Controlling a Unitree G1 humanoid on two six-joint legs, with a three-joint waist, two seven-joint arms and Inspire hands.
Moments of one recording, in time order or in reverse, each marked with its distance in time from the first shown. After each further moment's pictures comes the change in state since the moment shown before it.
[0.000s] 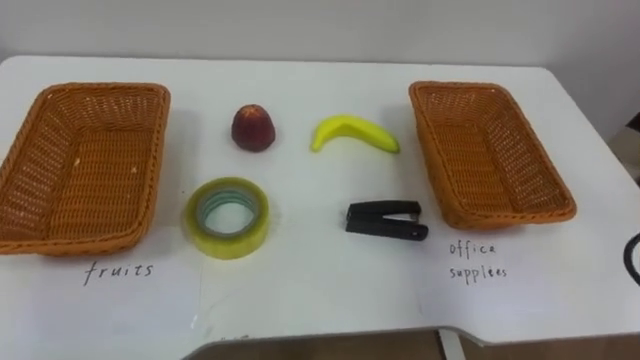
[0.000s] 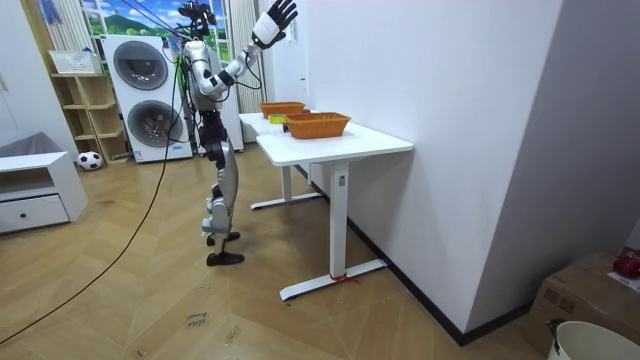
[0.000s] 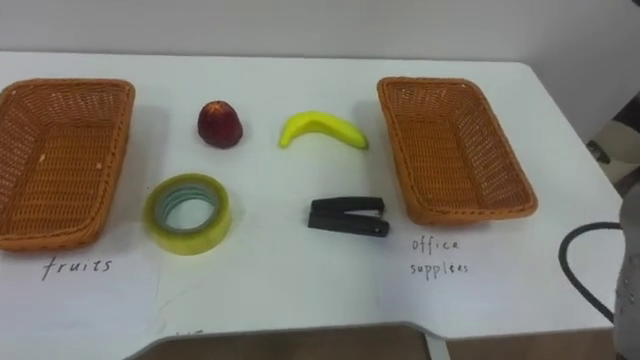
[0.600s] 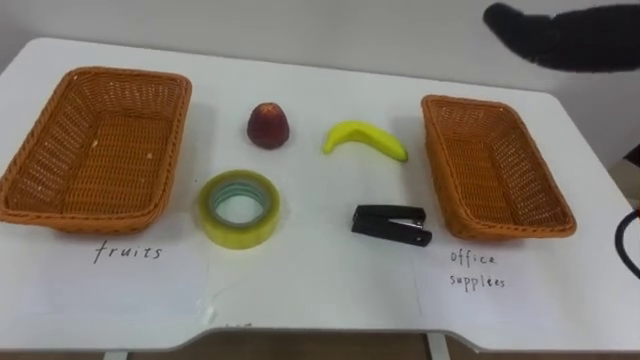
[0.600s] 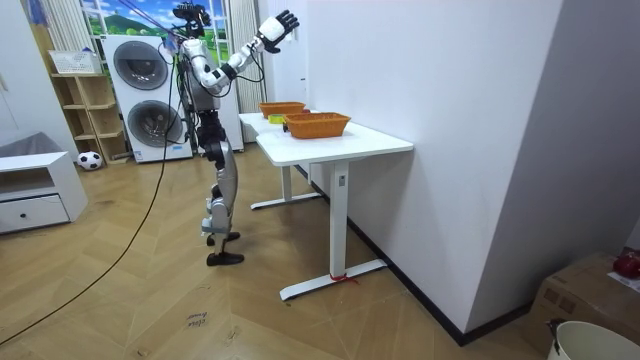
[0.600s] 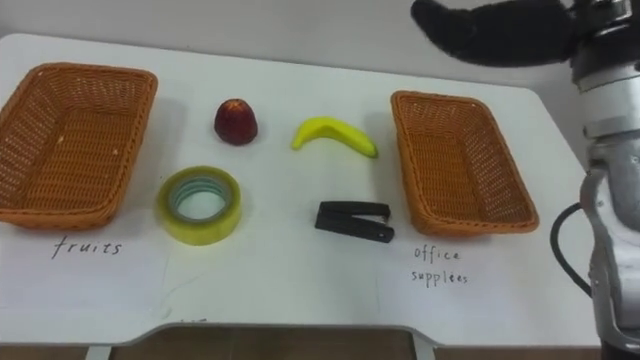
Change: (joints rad) left arm -0.037 0.039 -0.043 -0.007 -0.002 0.004 -0.058; right arm -0.017 -0.077 0.182 0.014 -0.133 0.058 0.390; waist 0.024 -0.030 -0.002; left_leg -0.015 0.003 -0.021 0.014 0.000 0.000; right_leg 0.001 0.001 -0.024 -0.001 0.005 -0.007
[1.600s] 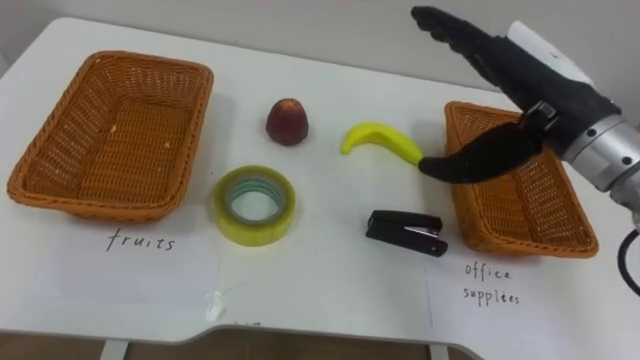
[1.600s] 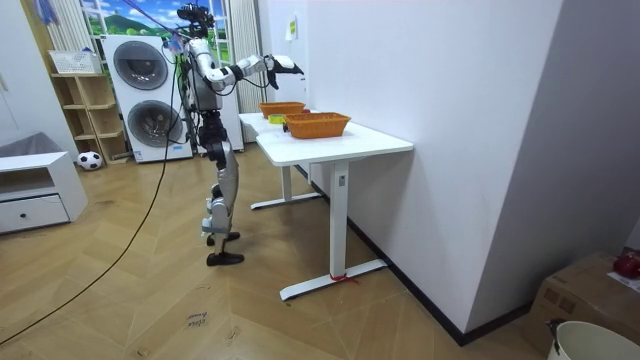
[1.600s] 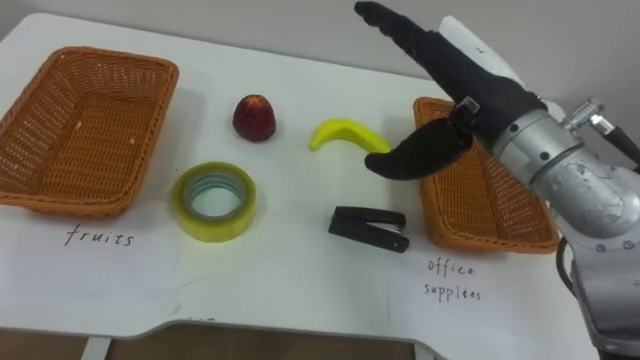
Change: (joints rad) left arm -0.077 0.043 -0.035 -0.003 -0.008 0.016 -0.069; right arm 0.031 -0.063 0.102 0.076 -0.193 0.082 0.385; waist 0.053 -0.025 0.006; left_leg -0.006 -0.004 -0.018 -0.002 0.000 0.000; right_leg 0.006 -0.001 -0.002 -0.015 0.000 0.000
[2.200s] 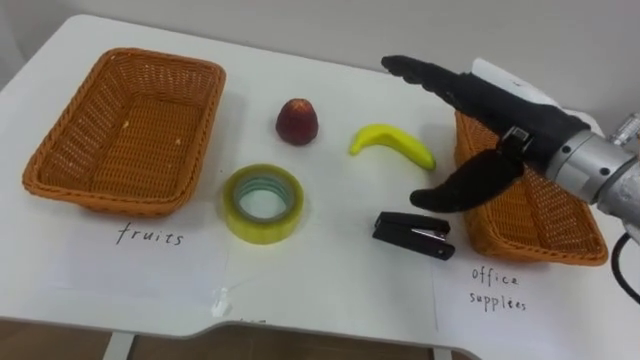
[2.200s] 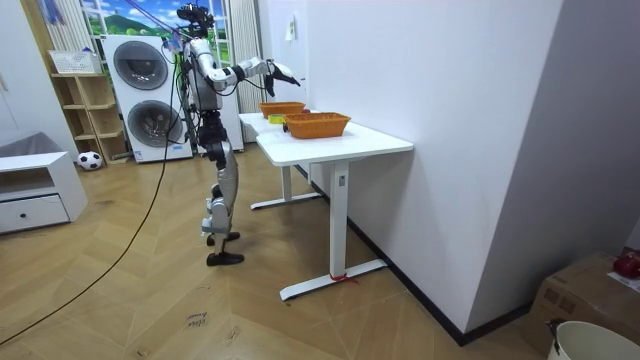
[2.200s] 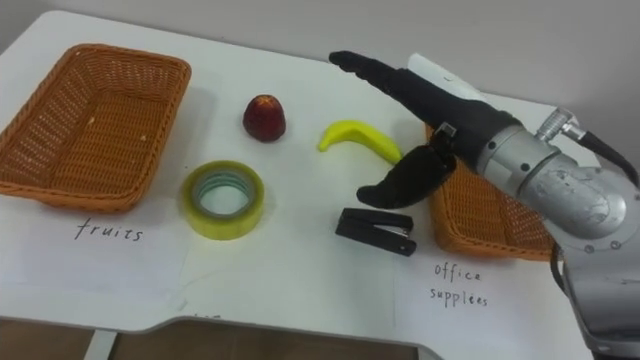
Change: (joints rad) left arm 0.000 0.004 0.000 -0.016 0.000 0.008 -0.001; right arm 0.001 -0.003 0.034 -0.002 0.005 0.035 0.129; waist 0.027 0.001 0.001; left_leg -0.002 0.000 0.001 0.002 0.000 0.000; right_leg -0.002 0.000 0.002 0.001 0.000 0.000
